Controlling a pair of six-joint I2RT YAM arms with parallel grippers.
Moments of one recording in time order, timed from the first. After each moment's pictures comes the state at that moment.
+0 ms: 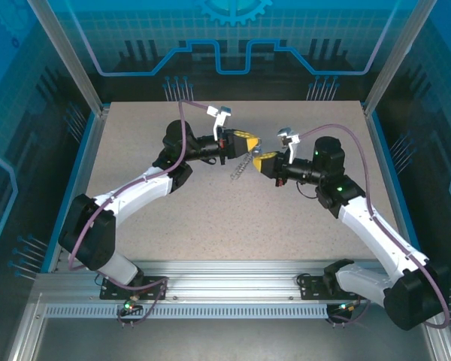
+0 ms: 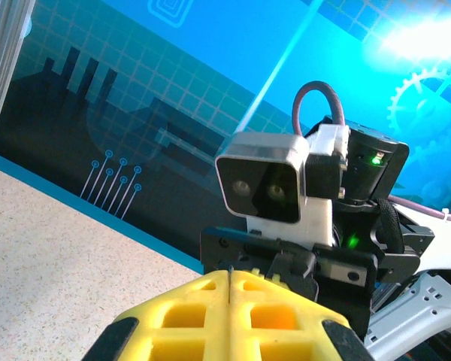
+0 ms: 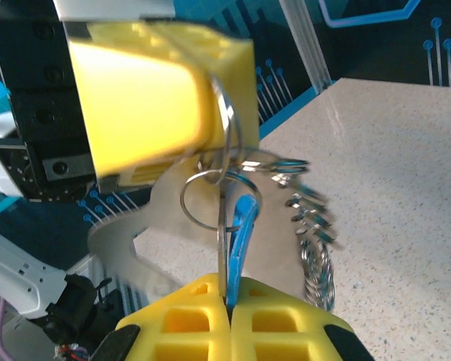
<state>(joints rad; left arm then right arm) -0.52 1.56 1.11 0.66 0.86 -0.67 0.38 1.09 0.86 -0.01 -0.76 0.32</state>
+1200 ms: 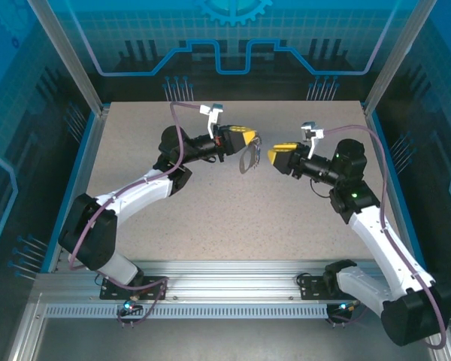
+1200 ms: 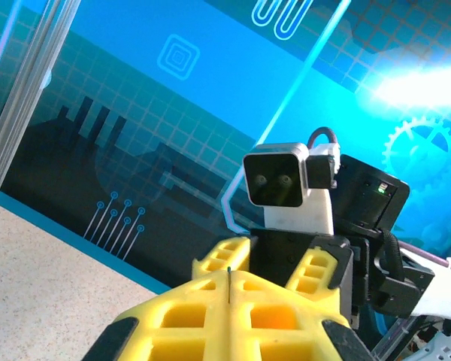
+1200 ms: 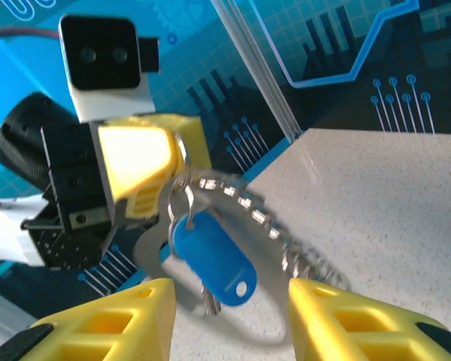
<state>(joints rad) -0.52 1.56 1.06 0.85 0.76 -0.77 0.24 1.00 0.84 0.09 -0.76 0.50</state>
